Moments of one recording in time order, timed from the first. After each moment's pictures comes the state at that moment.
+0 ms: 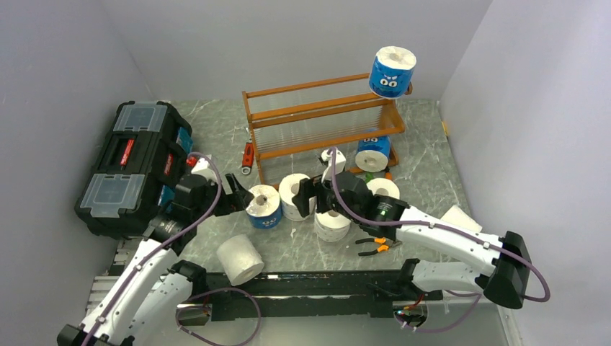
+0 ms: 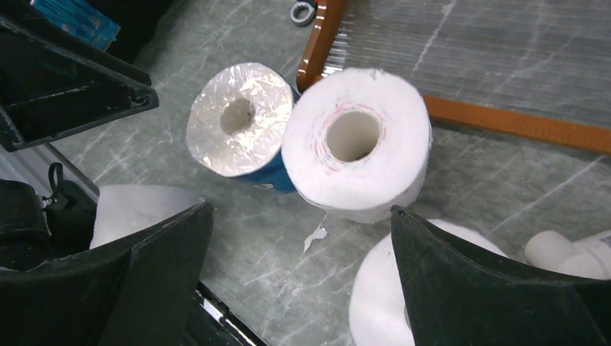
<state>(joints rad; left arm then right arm) -0.35 0.66 0.61 -0.48 0.09 -0.57 1.02 1.13 0.88 -0.19 0.25 0.48</state>
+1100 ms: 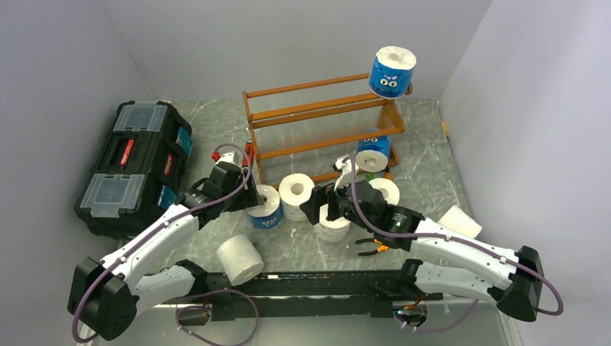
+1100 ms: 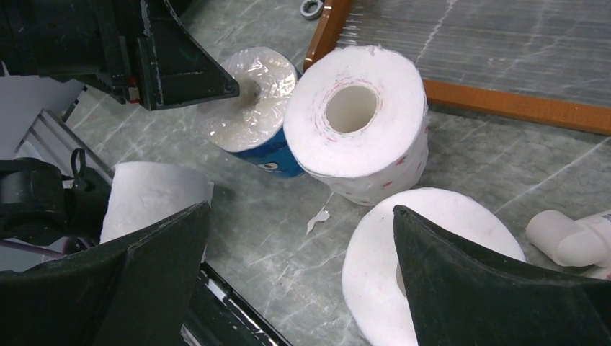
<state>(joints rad) -0.53 1.04 0.72 -0.50 -0.14 -0.68 1.02 0.95 0.73 -0.17 0.23 0.49</state>
